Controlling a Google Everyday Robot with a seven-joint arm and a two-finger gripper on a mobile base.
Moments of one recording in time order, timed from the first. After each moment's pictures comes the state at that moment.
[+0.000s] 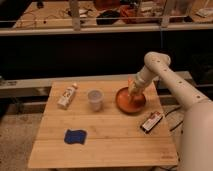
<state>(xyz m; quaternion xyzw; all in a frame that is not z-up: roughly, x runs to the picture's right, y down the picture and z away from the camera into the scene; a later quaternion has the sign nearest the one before) 0.181 0.022 0.860 -0.10 -0.35 -0.64 0.67</state>
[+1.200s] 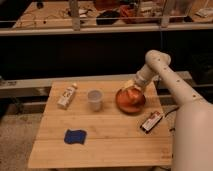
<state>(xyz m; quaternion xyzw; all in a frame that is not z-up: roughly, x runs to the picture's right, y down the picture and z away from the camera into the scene) 0.171 0.015 0.867 -0.09 -0.38 -0.64 0.66</state>
